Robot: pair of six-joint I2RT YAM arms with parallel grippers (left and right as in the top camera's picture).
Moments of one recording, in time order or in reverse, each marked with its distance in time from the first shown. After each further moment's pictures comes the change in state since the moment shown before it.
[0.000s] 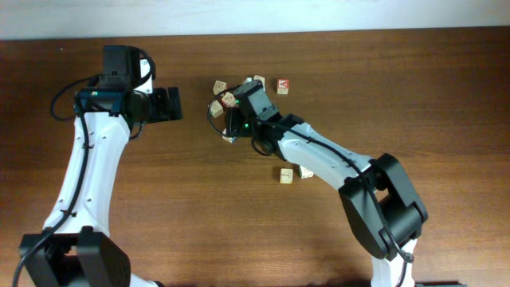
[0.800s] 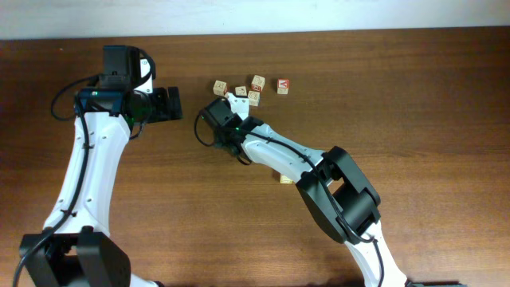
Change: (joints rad) left arm 0.000 0.000 0.000 -0.001 0.000 0.000; right arm 0.116 0.254 0.259 -0.290 0.281 0.140
